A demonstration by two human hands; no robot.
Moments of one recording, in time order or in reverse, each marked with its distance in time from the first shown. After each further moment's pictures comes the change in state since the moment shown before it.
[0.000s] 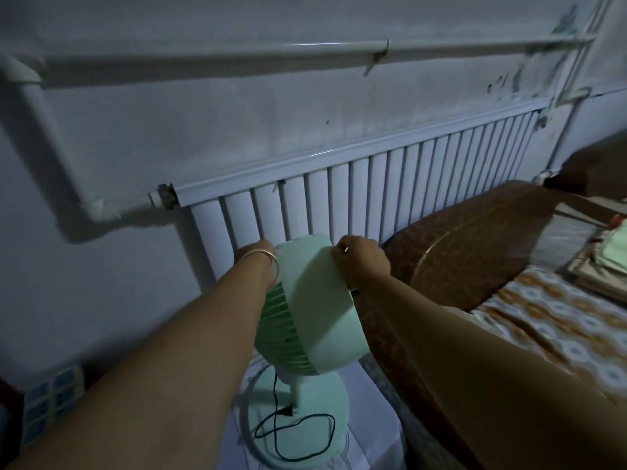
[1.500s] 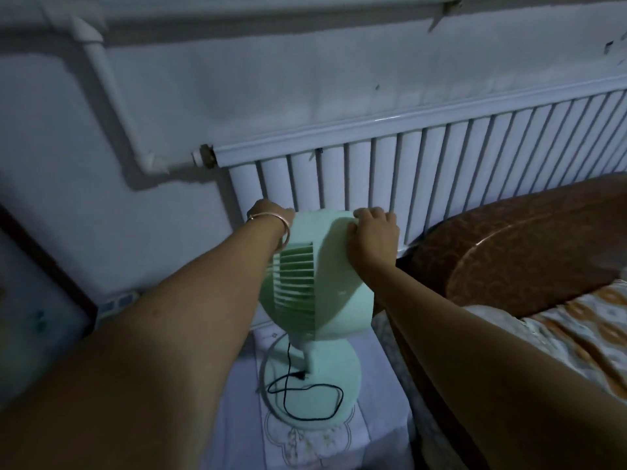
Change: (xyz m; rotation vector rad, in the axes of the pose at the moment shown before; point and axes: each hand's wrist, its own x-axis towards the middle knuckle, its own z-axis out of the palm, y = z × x) left_hand -0.028 0.005 0.001 0.297 0.231 0.040; right_hand 0.016 0.020 0.016 -0.065 0.114 -0.231
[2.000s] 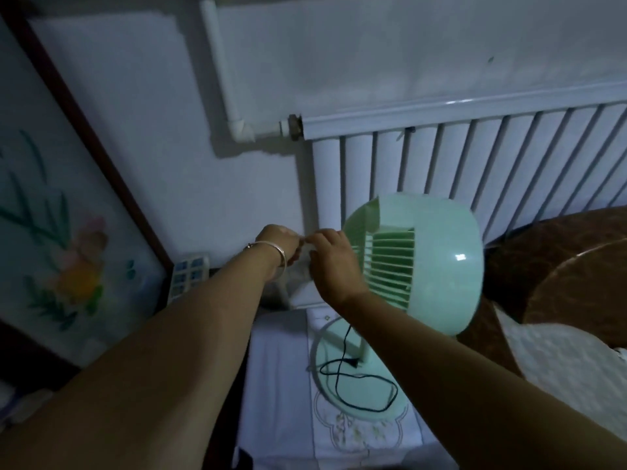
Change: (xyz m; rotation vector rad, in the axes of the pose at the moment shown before) left_hand 0.032 -0.132 -0.064 -0.236 -0.021 -0.118; right_hand -0.070 -0.109 0.115 0.273 -0.160 -0.567
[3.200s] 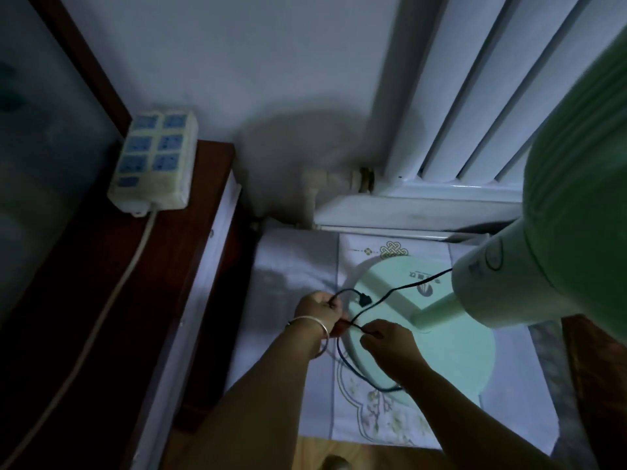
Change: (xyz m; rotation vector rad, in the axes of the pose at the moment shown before) left_hand 0.144 -0.343 0.128 -0.313 -0.183 -0.475; right_hand -0.128 0.172 0.264 0.054 -0.721 0.824
